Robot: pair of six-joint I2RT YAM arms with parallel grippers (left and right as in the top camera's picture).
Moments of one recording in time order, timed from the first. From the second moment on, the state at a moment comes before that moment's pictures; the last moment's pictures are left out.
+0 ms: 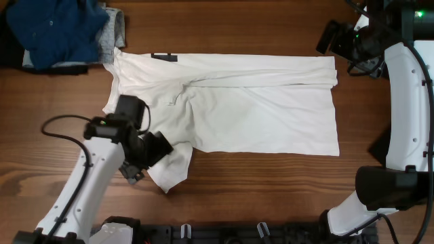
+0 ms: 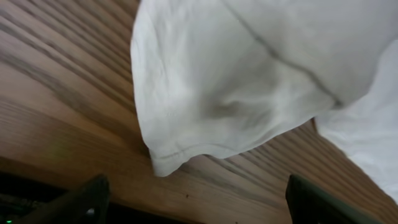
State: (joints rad) left arm -0.15 1.30 0.84 -1.11 0.20 -0.83; right arm -0.01 1.81 2.10 -1.51 -0.04 0.41
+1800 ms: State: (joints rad) left arm -0.24 1.41 0.56 -0.85 0.24 -1.02; right arm -0.24 1.65 1.33 -1.29 -0.16 0.62
